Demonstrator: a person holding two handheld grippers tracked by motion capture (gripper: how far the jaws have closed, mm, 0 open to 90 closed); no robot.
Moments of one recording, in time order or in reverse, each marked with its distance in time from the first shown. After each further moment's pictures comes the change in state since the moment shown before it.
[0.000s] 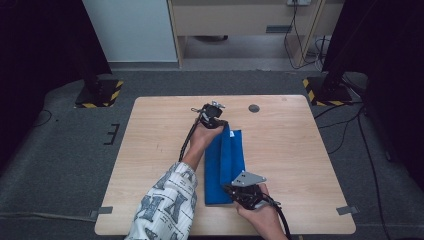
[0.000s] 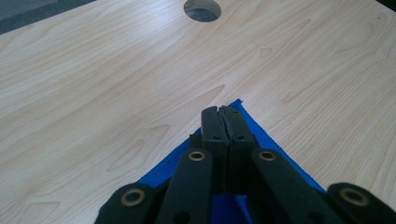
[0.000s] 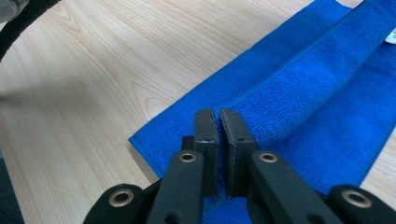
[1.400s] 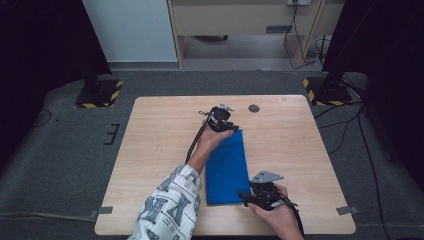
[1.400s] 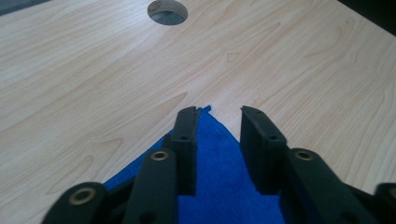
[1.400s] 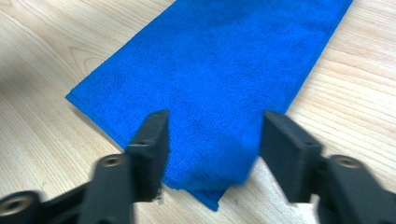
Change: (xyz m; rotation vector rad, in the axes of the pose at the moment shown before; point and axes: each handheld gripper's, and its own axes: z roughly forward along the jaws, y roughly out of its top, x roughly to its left) left arm -0.023 0.001 0.008 -0.010 -0.053 0.027; right arm -0.034 -0.025 -0.022 0.104 -0.096 0.133
